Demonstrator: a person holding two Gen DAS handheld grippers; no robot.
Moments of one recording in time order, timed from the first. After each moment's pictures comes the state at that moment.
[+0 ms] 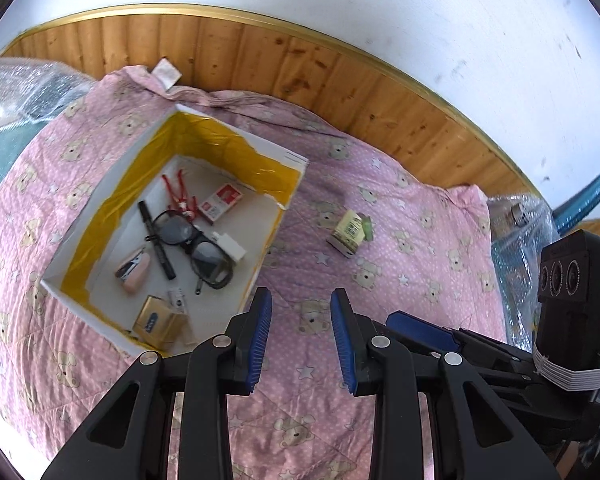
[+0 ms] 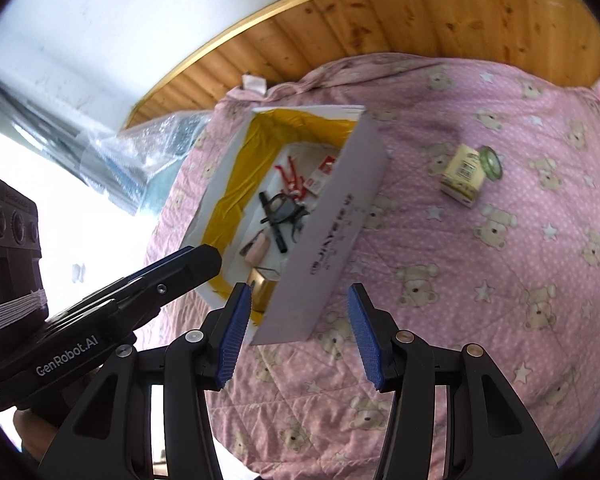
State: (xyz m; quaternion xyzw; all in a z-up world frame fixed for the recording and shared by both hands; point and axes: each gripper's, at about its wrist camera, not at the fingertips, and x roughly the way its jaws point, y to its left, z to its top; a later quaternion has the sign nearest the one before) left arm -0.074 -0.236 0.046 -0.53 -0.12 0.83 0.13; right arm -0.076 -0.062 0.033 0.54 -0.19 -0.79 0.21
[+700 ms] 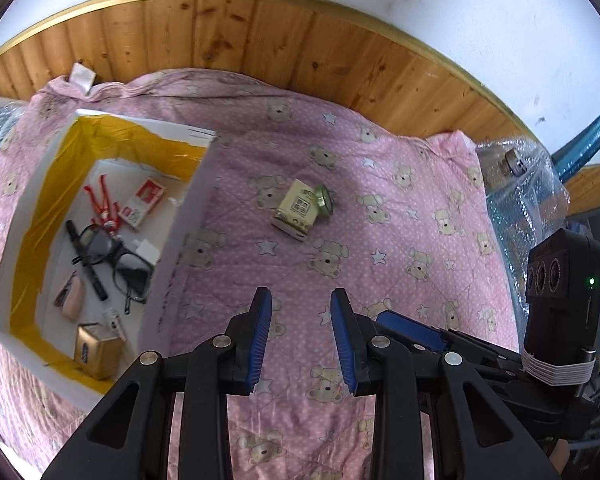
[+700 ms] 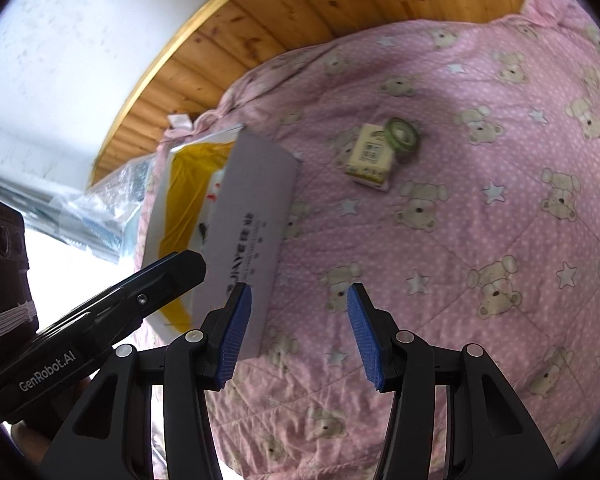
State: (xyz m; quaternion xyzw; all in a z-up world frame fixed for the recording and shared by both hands) left arm -0.114 -0.132 0.007 -0.57 -0.06 0.80 0.18; right arm -0.093 0.036 -0.027 0.55 -0.28 -0.77 0.14
